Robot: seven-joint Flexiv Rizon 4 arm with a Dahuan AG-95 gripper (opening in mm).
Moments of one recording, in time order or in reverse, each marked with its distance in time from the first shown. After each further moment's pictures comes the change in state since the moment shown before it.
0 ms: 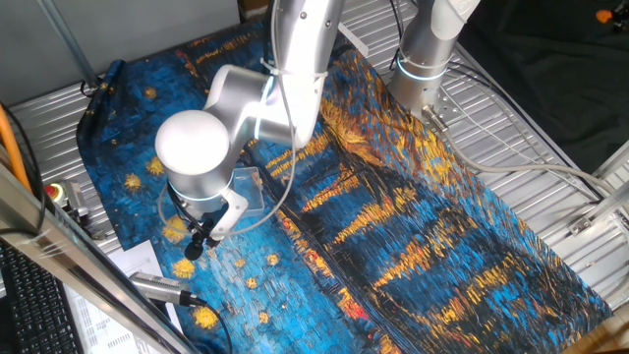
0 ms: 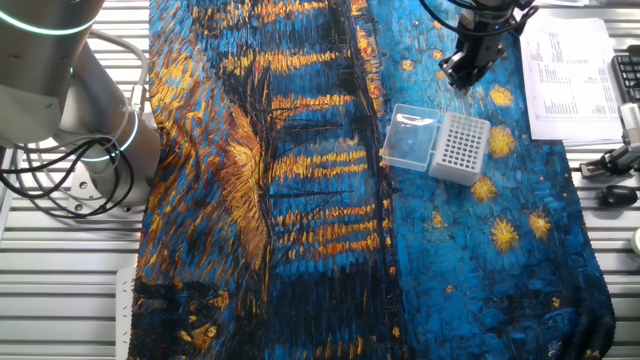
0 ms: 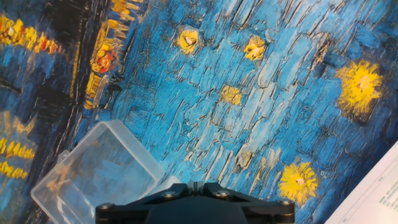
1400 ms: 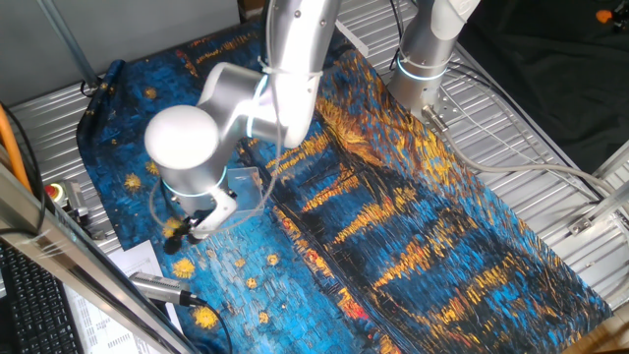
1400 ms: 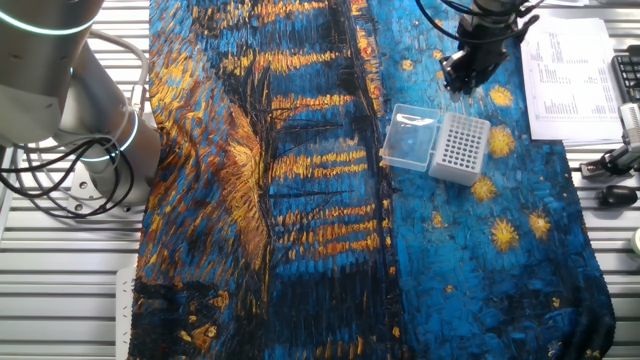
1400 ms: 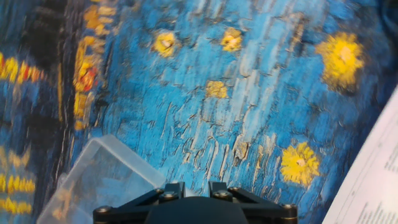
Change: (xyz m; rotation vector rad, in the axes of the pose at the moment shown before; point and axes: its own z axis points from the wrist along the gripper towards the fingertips) arm 0.002 0.000 0.002 -0.021 -0.051 0.203
